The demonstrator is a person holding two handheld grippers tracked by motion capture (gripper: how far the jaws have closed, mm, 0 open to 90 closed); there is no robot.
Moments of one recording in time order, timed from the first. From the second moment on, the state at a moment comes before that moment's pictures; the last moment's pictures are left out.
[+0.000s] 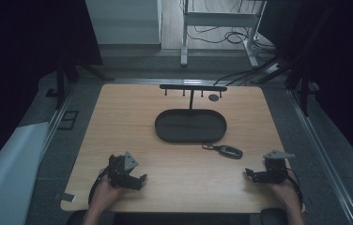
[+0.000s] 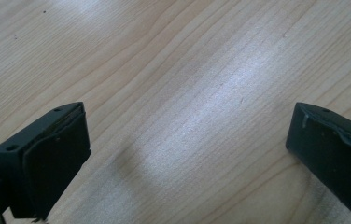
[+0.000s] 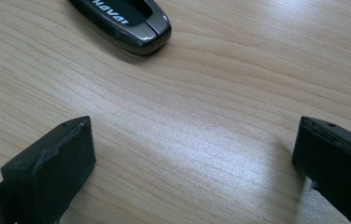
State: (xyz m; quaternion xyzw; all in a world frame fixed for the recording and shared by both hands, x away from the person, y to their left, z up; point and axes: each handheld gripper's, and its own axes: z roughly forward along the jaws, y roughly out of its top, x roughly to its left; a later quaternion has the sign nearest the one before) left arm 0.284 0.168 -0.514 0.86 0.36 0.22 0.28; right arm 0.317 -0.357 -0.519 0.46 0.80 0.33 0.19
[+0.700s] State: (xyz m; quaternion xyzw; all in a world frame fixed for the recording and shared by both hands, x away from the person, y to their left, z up) left arm 0.289 0.175 -0.517 0.85 0.39 0.18 0.30; right arm 0.318 -0.359 -0.517 0.47 0.80 0.33 0.18
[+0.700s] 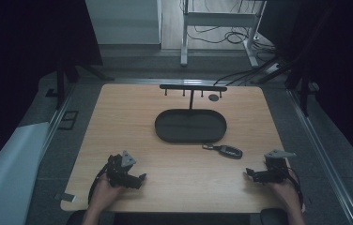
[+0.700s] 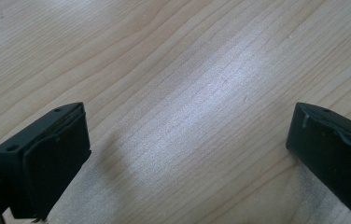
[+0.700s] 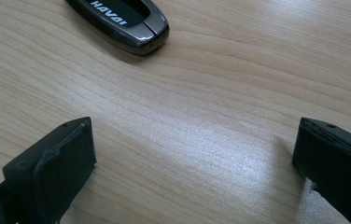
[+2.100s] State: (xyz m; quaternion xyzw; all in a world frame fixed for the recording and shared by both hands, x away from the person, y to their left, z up) left arm 0.293 0.183 -0.522 0.84 0.41 0.14 0.32; right arm 0.359 -0.323 -0.472 0.40 0.88 0.22 0.11
